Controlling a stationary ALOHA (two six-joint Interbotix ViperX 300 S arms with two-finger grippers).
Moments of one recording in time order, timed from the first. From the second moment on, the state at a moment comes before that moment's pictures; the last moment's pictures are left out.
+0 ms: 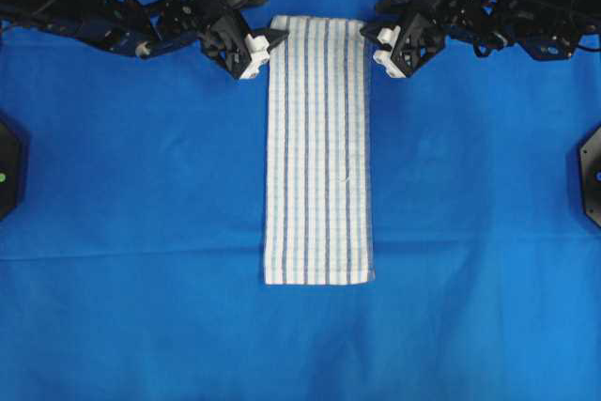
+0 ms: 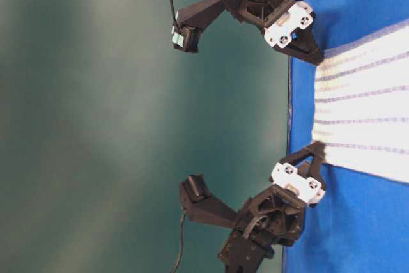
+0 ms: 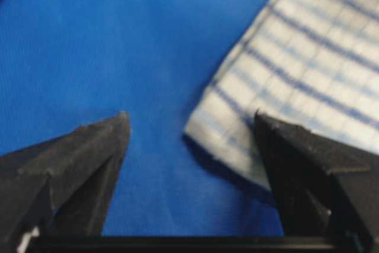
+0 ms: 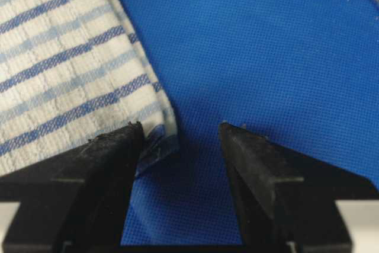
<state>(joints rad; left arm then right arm) 0.50 0.37 0.66 -0.03 -0.47 -0.01 -0.57 0.19 0.76 -0.04 -0.23 0.02</state>
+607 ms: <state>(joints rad) 0.48 0.38 0.65 -0.03 -0.47 -0.01 -0.56 0.21 0.74 -0.04 -0.21 0.02</state>
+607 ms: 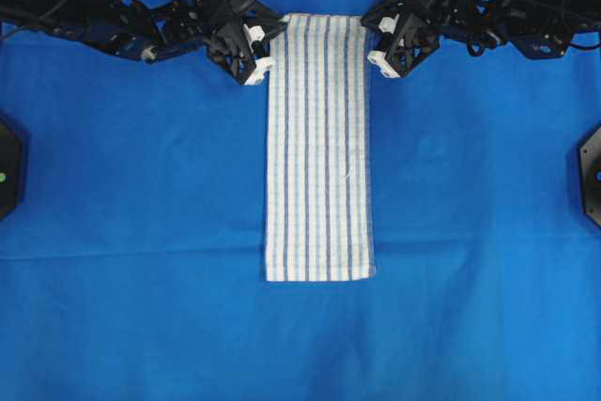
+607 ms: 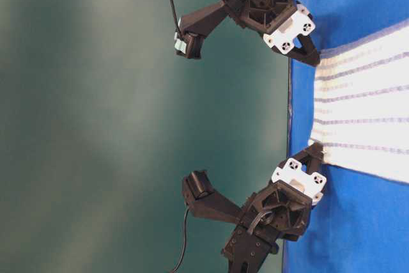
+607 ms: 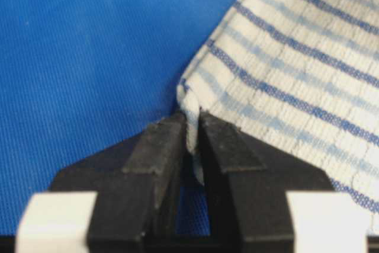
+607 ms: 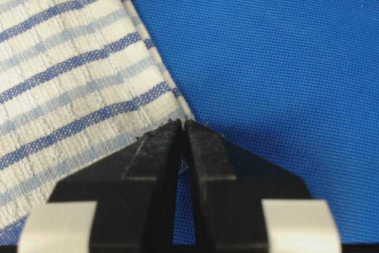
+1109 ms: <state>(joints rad) 0.49 0.30 0.65 -0.02 -0.44 0.01 -0.60 0.13 0.73 -0.04 -0.20 0.02</state>
